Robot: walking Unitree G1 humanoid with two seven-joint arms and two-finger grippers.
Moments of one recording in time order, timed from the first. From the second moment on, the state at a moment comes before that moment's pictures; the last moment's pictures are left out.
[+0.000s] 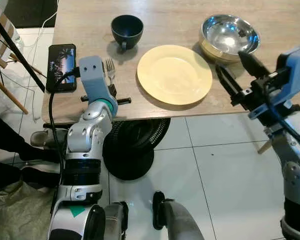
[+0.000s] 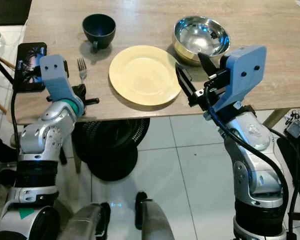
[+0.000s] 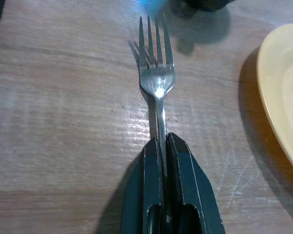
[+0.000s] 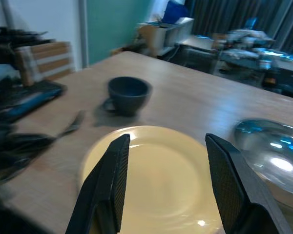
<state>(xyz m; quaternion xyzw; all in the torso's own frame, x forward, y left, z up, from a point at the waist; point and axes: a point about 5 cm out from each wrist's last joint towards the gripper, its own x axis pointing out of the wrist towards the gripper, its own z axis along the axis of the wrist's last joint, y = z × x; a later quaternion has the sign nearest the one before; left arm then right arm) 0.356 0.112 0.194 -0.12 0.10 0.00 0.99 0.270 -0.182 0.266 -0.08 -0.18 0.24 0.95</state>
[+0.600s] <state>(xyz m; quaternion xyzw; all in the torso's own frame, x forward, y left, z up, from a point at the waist) 0.371 0.099 0.207 -0.16 0.11 -0.03 0.98 0.274 -0.223 0.269 -0.22 -0.08 0.31 0.92</state>
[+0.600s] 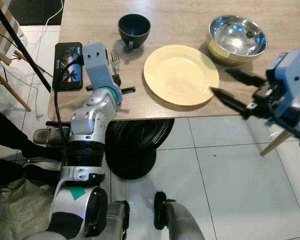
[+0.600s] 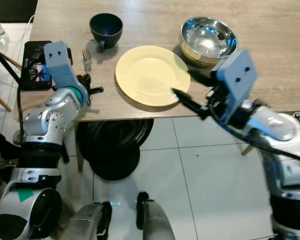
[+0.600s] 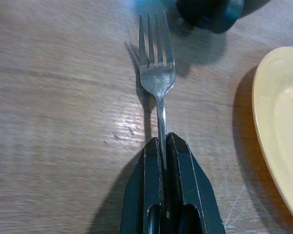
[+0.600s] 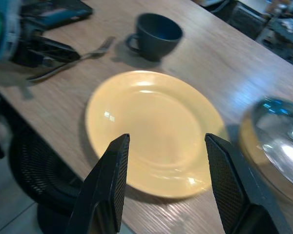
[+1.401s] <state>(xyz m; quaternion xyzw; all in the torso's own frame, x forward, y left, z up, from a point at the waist) 0.372 0.099 0.204 -0.09 0.09 -0.04 0.99 0.277 -0.214 0.261 -0.20 -0.09 0.31 0.92</state>
